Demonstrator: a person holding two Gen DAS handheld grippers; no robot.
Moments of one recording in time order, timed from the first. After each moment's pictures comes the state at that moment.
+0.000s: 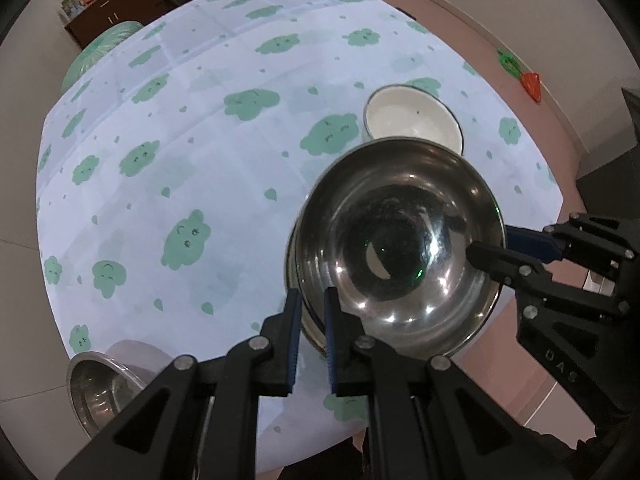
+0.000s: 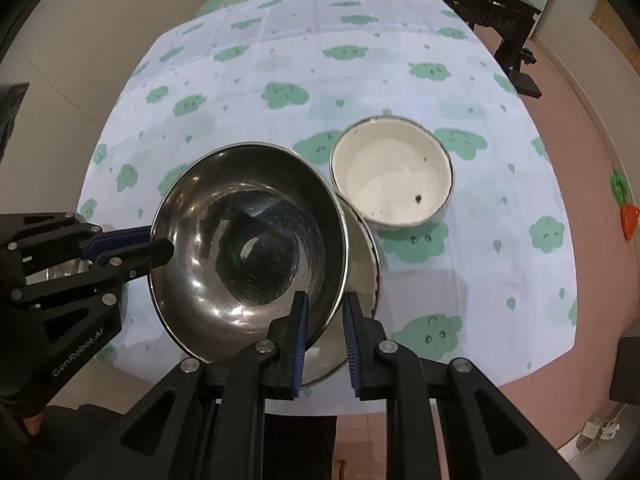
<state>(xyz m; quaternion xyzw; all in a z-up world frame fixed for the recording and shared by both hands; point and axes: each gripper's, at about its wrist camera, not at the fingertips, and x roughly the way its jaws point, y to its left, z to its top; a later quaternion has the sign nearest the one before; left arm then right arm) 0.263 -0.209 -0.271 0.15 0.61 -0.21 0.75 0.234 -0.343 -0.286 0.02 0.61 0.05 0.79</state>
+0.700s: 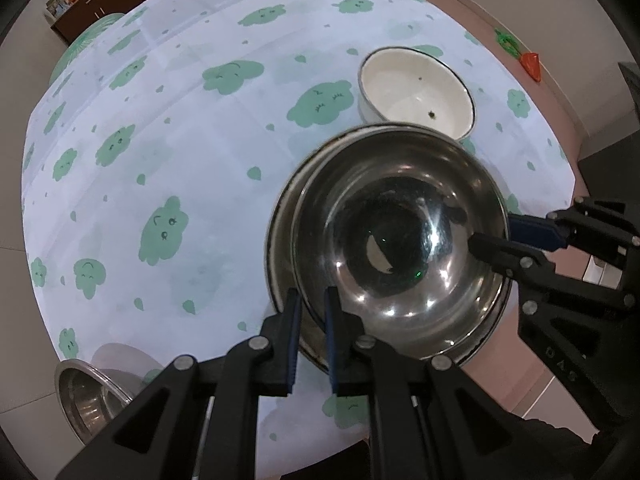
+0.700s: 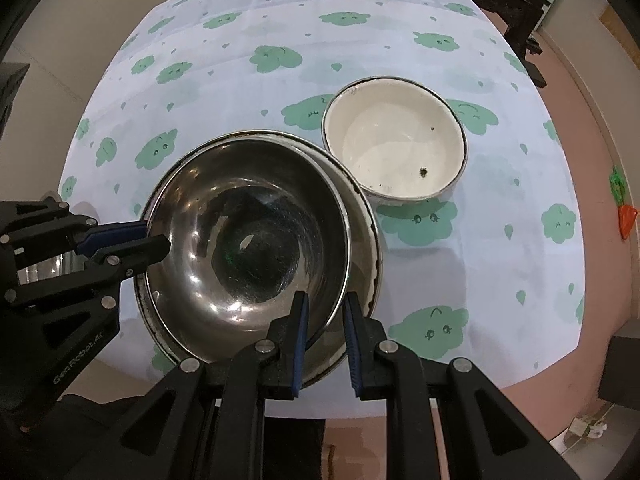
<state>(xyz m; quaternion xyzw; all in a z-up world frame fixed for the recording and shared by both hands) 0.267 -0.218 -0.301 0.17 0.64 -0.21 0.72 0.240 -0.342 -0.315 0.00 0.64 0.04 0.77</state>
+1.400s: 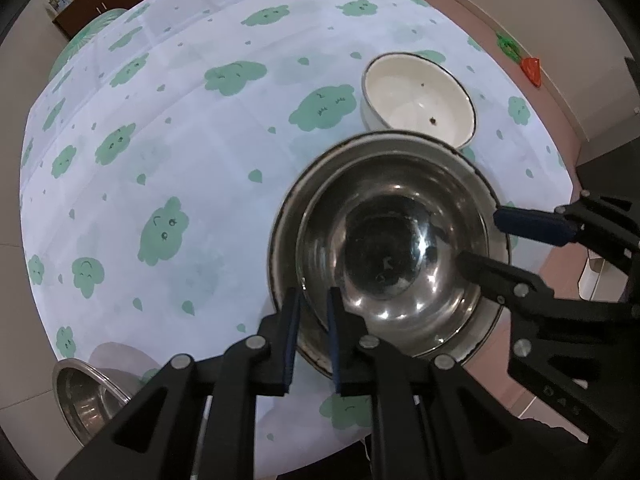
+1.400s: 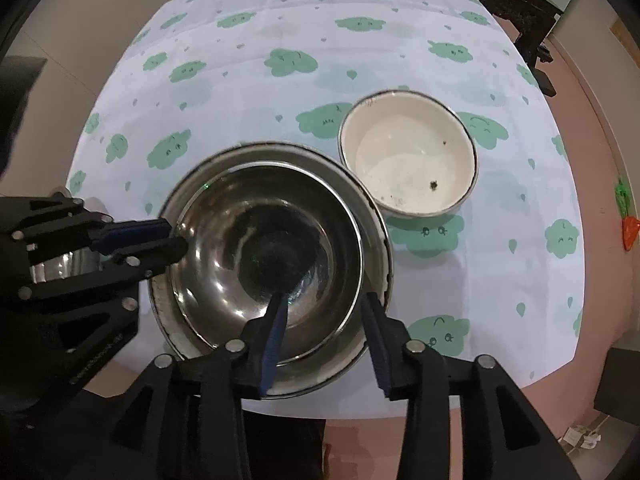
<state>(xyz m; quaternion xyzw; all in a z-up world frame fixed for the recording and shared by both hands) 0.268 -0.216 -0.298 0.16 0.64 -0.21 0.72 0.245 -0.335 -0.305 0.00 0.64 0.06 0.77</state>
